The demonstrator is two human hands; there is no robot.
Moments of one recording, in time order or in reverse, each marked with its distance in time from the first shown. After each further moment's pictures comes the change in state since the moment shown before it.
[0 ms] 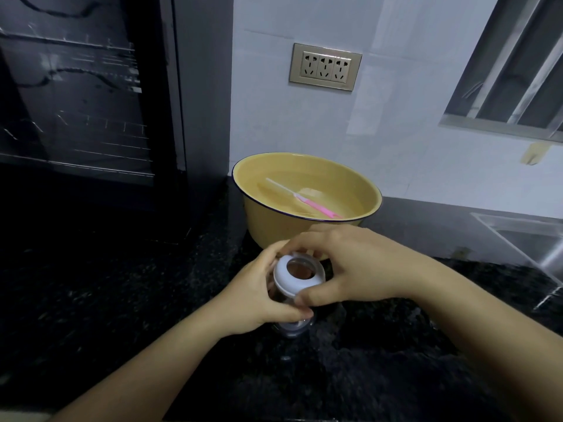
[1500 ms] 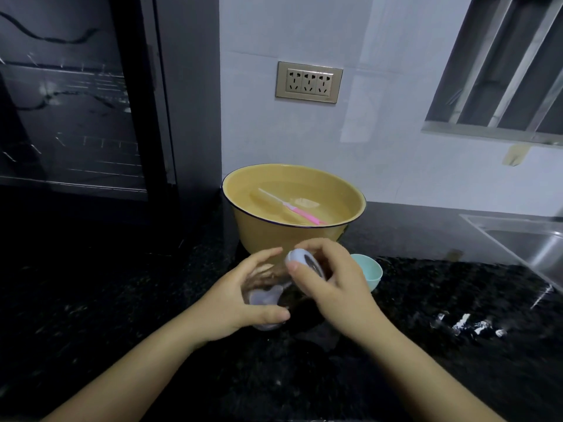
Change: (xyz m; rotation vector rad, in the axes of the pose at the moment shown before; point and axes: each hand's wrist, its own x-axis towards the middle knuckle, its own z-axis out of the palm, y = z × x) left_hand -0.011 0.004 -0.012 -0.003 -0.040 -0.040; right_hand -0.011 0.005 0.070 0.771 0.644 0.264
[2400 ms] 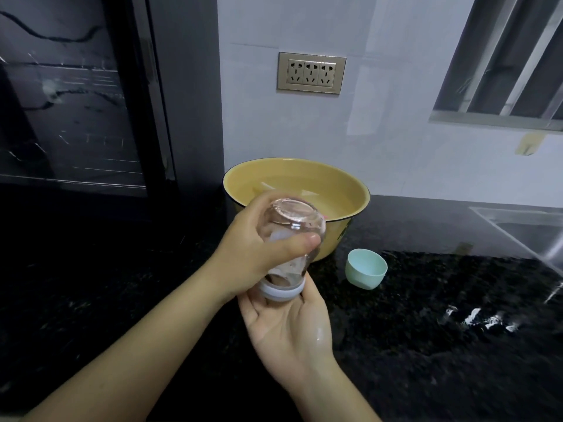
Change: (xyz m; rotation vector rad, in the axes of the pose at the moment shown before) left_hand 0.025 0.071 0.016 -0.037 0.204 0.287; right_hand -0.023 -0.019 0.061 1.733 -0.020 0.683
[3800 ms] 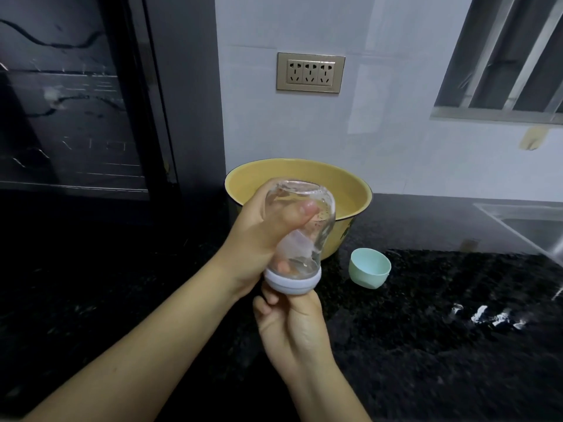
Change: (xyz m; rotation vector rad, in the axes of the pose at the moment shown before) left_hand 0.008 0.014 0.010 -0.303 0.023 -0.068; right_hand 0.005 0.012 0.011 -0.156 -0.050 -0.290
